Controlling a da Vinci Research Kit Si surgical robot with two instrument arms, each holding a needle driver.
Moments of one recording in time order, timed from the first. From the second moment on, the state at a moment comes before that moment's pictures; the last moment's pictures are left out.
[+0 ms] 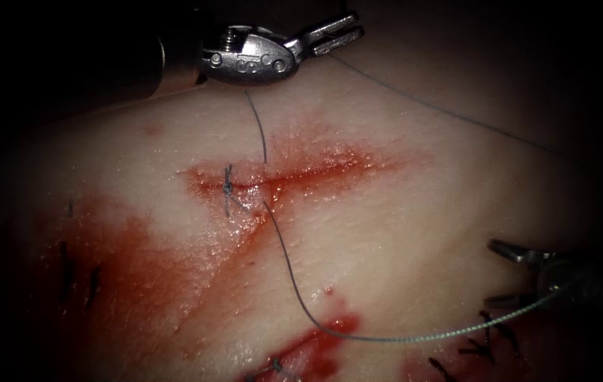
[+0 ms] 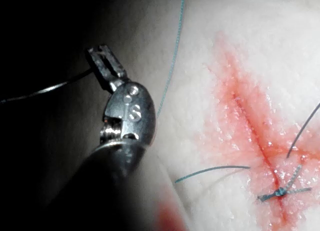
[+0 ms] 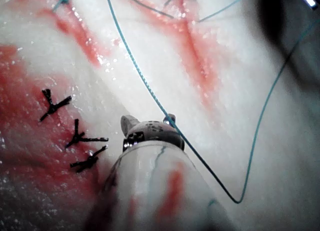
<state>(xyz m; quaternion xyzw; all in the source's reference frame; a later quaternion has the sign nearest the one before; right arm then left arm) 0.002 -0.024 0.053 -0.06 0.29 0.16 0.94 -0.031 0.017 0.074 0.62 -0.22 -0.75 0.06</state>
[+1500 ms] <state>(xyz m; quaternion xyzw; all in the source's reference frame) 0.009 -0.003 0.055 -0.03 0.46 0.28 0.84 -0.010 0.008 0.083 0.42 -0.17 -0.87 -0.21</state>
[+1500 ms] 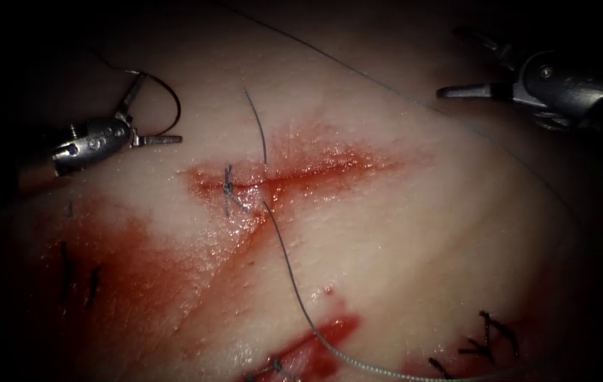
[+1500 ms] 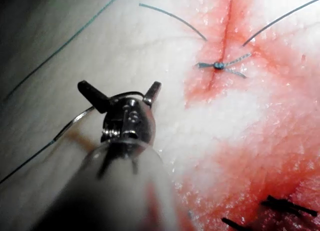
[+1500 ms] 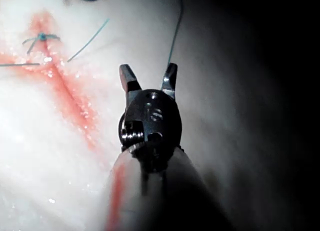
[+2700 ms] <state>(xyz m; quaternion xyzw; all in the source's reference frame) 0.027 -0.006 0.078 0.26 0.48 0.46 0.70 -0.022 -0.014 0.078 0.47 -0.09 -0.86 -0.20</state>
